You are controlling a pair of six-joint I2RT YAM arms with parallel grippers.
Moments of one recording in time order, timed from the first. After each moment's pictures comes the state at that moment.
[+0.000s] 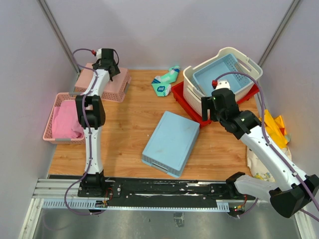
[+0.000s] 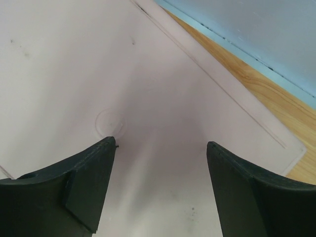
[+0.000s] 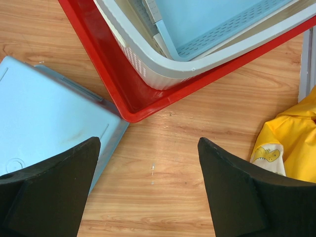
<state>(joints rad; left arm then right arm) -0.03 2.44 2.27 -0.54 -0.44 -0.44 0.53 1.11 1.15 -0.75 0.42 0.21</state>
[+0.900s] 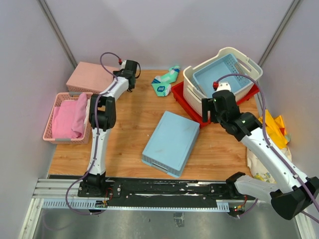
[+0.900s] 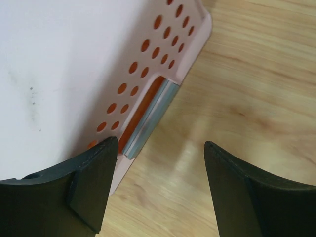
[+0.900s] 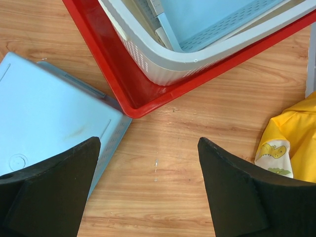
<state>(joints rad) -0.24 2.45 2.09 -0.49 -0.64 -0.20 0.53 1.07 1.13 -0.75 0.40 0.23</state>
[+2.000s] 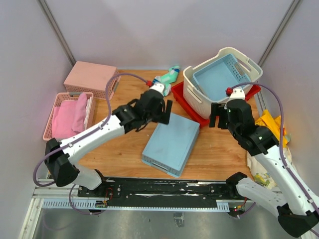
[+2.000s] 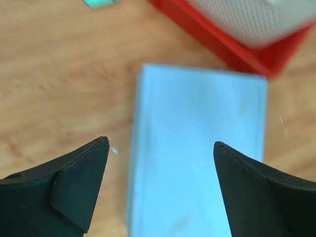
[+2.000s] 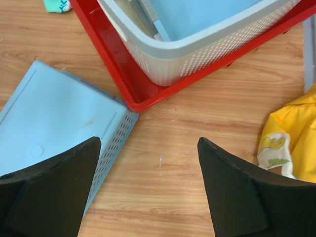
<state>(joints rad) -0.80 1.45 1.36 -0.54 -0.35 -0.38 0.53 0.89 1.10 -0.78 0.40 0.26</state>
